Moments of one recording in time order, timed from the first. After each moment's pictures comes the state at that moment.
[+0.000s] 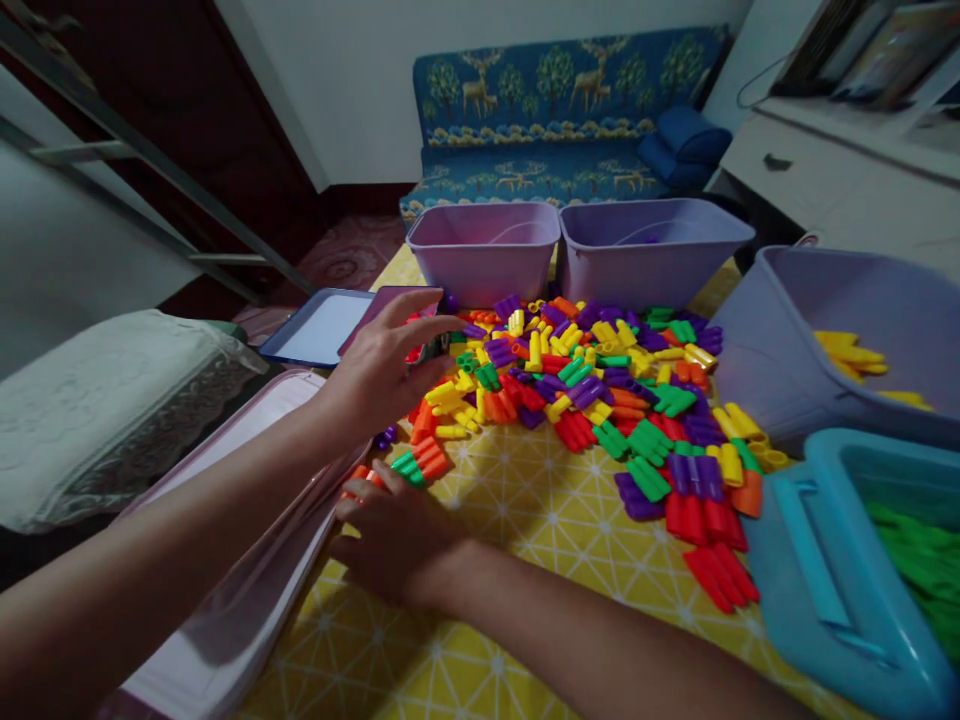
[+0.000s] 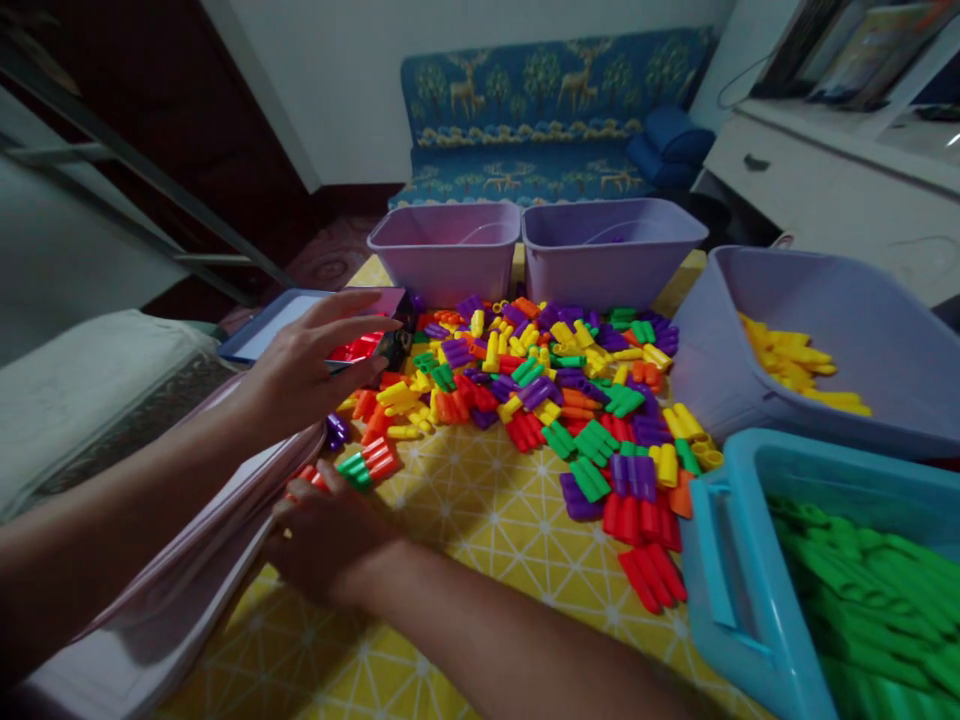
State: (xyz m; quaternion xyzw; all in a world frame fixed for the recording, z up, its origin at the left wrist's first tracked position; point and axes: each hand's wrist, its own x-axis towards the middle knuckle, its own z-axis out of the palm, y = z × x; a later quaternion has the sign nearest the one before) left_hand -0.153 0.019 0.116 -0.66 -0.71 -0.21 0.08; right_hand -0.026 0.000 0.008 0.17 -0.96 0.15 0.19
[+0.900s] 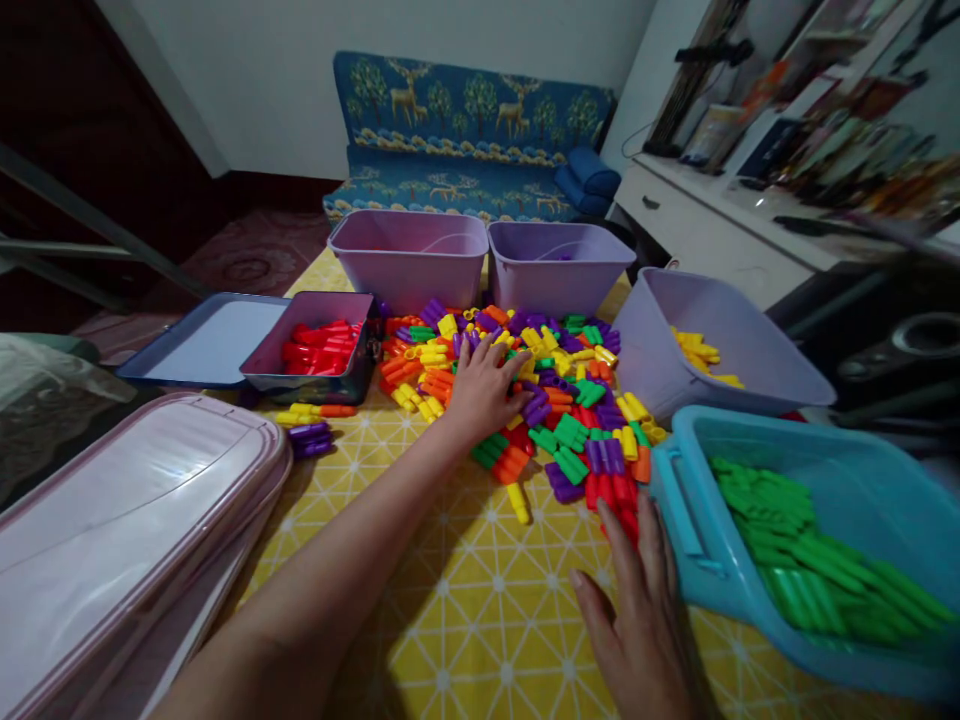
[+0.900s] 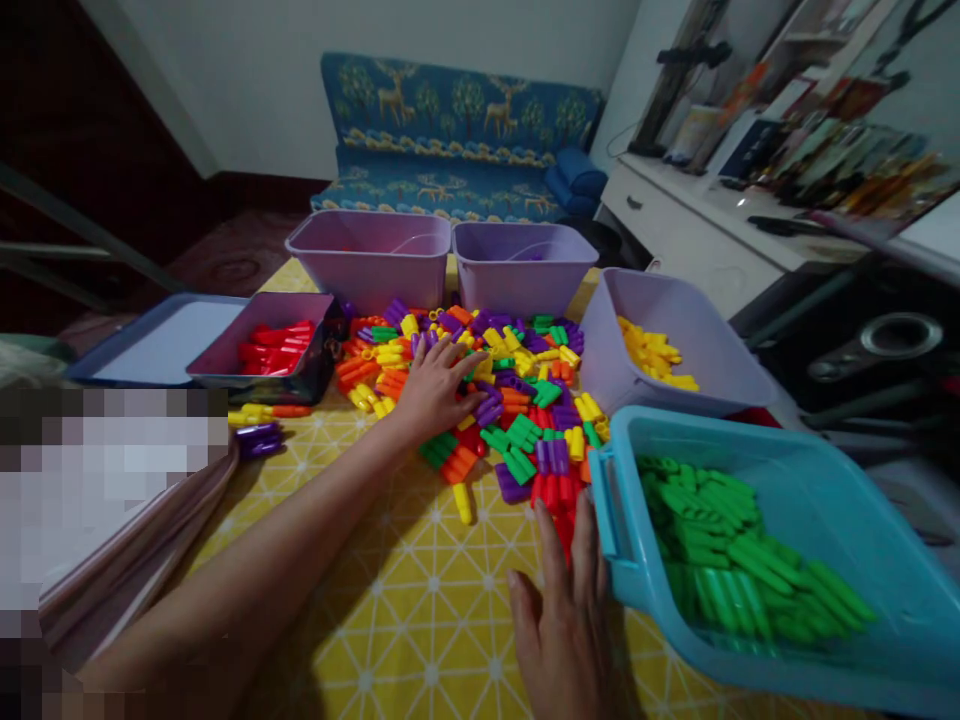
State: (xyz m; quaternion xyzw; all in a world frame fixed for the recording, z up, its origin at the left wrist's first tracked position) left_hand -0.056 0.141 0.016 -0.68 -0.69 -0.24 0.02; right_hand 0.205 0.039 -0.005 -0.48 -0.85 0.08 0.22
